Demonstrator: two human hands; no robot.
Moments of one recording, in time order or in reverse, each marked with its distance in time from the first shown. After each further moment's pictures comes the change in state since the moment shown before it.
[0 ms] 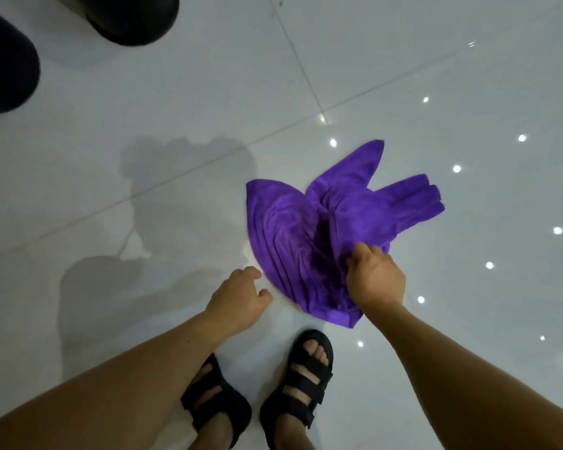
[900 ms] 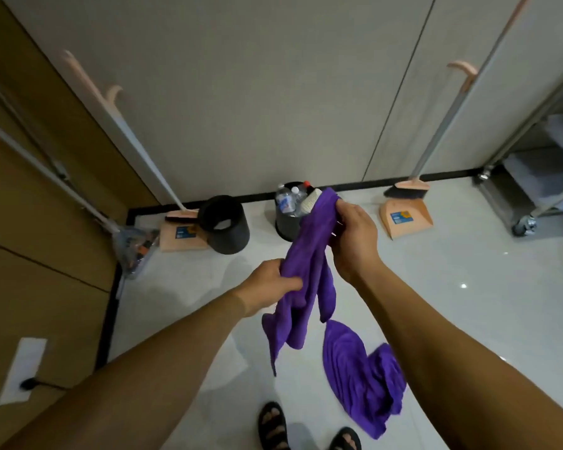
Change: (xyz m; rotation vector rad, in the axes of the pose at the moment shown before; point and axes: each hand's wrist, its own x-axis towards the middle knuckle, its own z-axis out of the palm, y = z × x) left_hand -0.465 0.071 -0.402 -0.703 0.240 0.284; right_hand -0.264 -0.352 -0.576 1.702 -0.192 -0.304
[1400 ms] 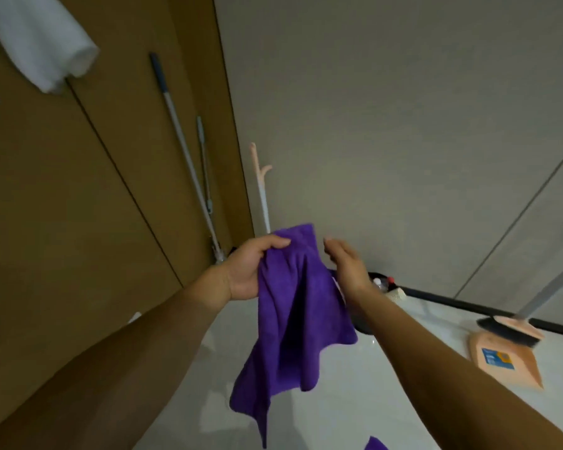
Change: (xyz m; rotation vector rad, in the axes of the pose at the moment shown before) left_hand -0.168 0.087 -0.136 -0.879 0.108 0.273; right_hand -0.047 -0.045 0.141 -0.425 -0.593 -0.043
